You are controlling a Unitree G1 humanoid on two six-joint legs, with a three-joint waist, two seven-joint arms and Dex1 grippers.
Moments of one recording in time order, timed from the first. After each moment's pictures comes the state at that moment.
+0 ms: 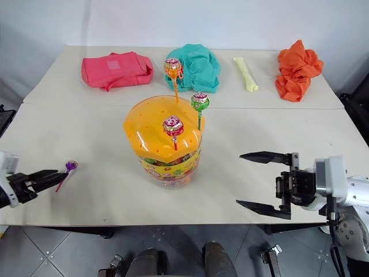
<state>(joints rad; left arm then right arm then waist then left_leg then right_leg) -0.01 0.99 0.58 0.27 -0.64 0.54 -1.02 -0.01 -0.77 -0.37 -0.41 0.86 0.10 1.31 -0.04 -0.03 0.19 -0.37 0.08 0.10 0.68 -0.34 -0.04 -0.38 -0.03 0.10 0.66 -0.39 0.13</state>
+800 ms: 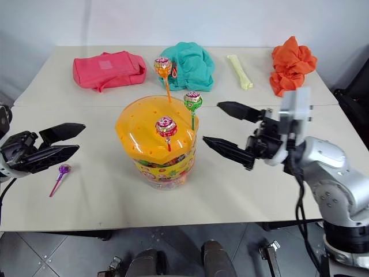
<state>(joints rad) -0.24 0.90 0.53 -0.10 -1.00 0.74 -1.21 -0.44 -0.69 -0.13 -0.47 0.95 0.49 0.81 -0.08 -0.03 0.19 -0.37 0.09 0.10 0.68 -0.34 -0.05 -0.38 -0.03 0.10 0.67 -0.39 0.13</state>
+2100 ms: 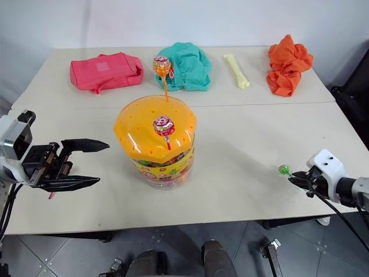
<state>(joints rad) -0.25 0.88 0.39 -0.19 -0.87 0.48 -1.41 -0.02 -1.06 -0.25 0.10 0.42 0.31 1.04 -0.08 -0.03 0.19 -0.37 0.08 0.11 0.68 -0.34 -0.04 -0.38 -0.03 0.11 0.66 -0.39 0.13</state>
